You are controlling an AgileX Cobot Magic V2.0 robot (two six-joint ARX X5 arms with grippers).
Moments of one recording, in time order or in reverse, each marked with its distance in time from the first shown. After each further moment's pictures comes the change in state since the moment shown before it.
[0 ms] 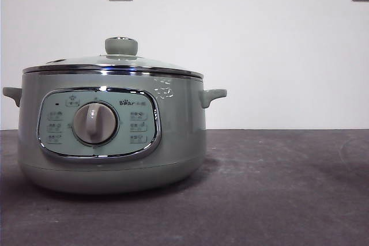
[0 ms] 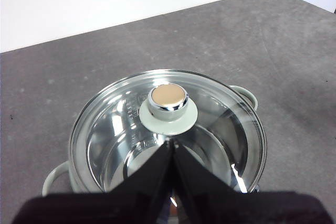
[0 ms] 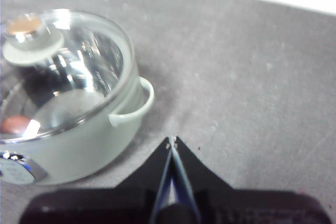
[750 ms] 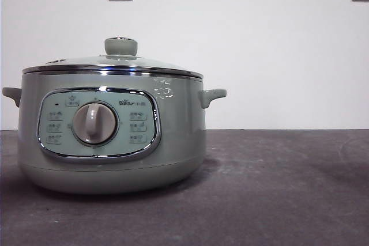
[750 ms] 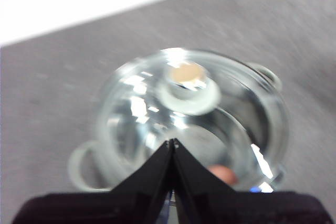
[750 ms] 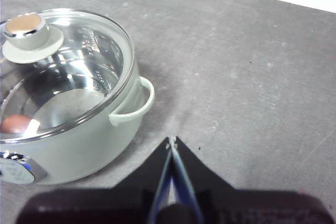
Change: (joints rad) left arm 0.059 -0.046 -0.002 -0.079 -0.012 0.041; right arm 0.000 0.002 0.000 0.001 0.000 0.000
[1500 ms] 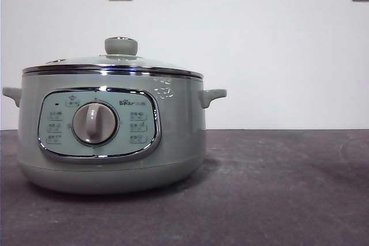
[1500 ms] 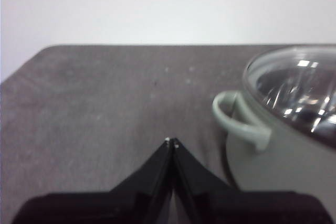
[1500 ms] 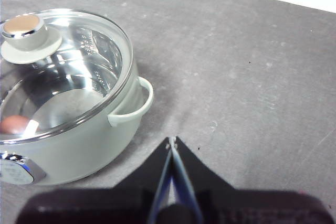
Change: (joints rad) left arm 0.617 -0.582 -0.687 0.351 0.214 0.020; right arm -0.001 0.000 0.000 0.000 0.000 0.000
